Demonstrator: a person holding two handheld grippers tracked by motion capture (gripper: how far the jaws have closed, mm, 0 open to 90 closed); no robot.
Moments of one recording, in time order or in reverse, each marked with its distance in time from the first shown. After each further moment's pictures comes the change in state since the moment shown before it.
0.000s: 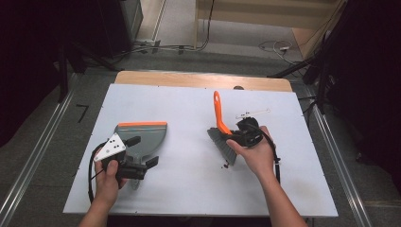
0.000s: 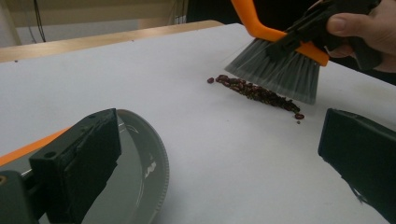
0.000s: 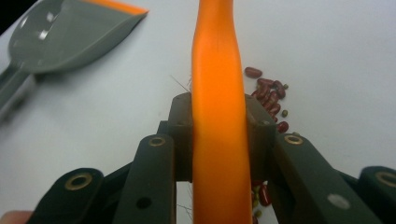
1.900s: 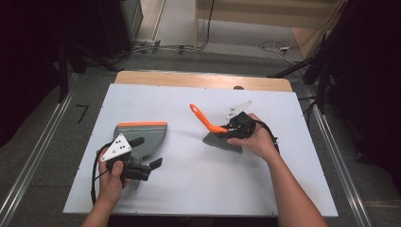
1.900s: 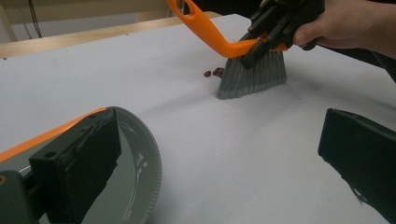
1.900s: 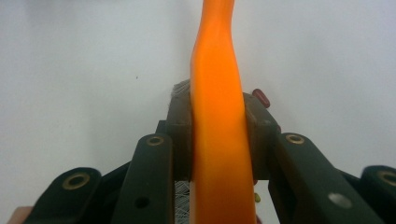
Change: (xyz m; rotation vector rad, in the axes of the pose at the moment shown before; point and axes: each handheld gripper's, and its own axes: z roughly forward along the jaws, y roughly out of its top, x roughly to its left) left arm -0.006 -0.001 0.009 0.028 -0.002 0.023; right arm -0.042 0.026 0.047 0.102 0.167 -0.505
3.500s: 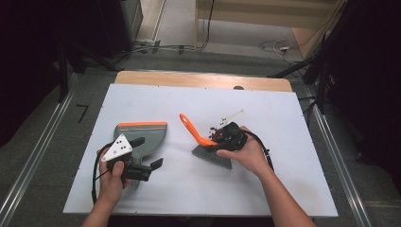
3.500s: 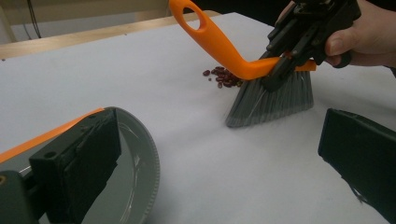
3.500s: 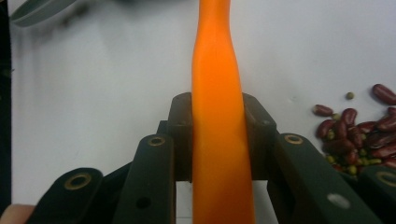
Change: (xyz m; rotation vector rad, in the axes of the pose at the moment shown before) left arm -0.001 0.001 0.000 0.004 -0.001 0.010; right arm 0.051 0.008 0.011 -0.004 0.113 0.178
